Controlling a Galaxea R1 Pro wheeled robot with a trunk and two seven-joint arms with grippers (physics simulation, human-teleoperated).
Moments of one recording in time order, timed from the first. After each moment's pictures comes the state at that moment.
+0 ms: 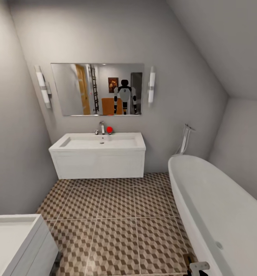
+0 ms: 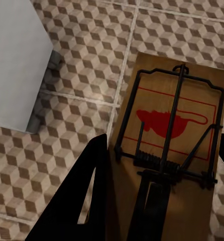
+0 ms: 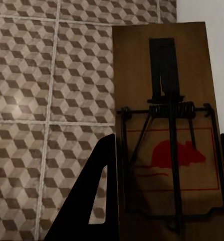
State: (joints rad) left arm -0.35 0.05 -0.09 0.05 0.32 -0.46 0.03; right arm -0.47 -0.08 -0.12 0.07 0.20 -0.40 -0.01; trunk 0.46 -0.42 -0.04
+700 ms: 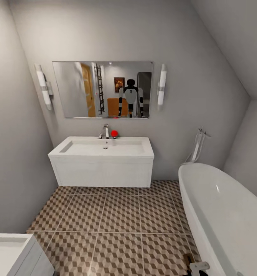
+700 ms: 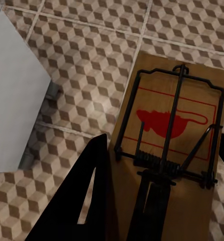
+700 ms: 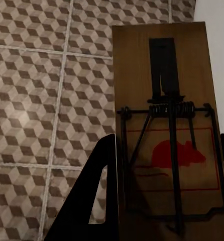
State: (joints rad) left arm -0.35 0.05 -0.09 0.05 0.31 -0.46 0.03; right arm -0.47 -0.08 -0.12 0.07 0.20 -0.40 -0.01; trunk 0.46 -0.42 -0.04
